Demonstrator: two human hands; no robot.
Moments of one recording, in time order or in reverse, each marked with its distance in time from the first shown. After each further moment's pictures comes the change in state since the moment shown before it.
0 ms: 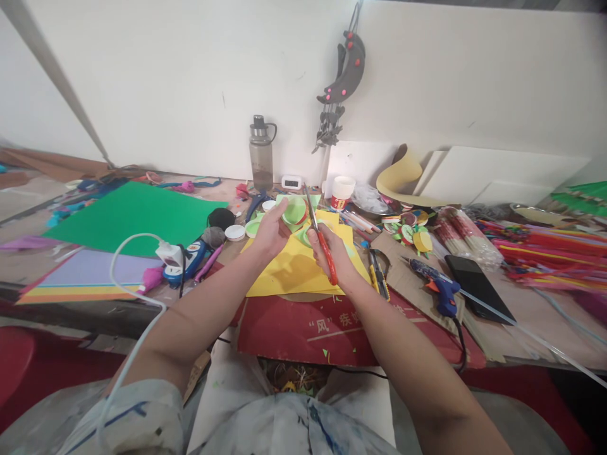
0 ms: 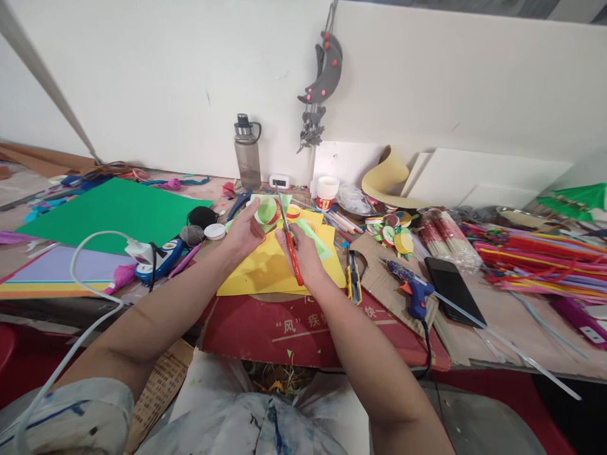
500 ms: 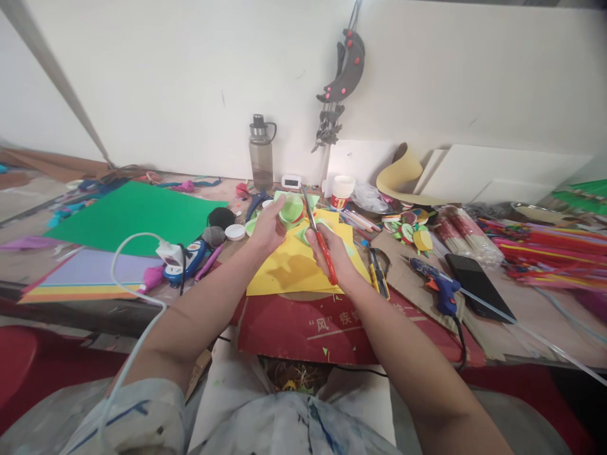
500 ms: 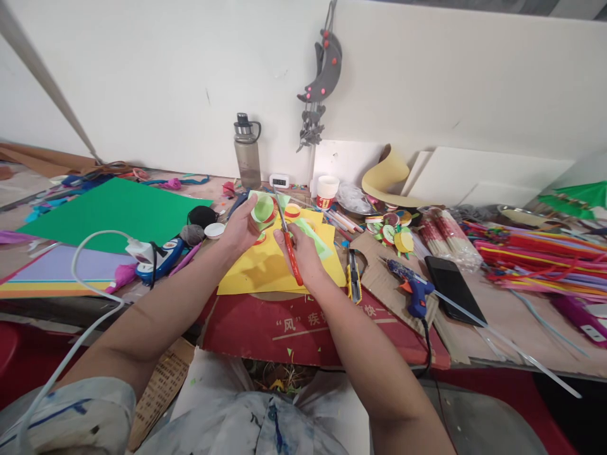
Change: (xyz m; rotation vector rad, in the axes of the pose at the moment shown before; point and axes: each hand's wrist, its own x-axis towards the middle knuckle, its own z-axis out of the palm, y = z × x) left_hand 0.010 0.004 -0.007 0.096 0.009 0.039; right_hand -0.002 -0.003 0.001 0.016 -0.009 0.028
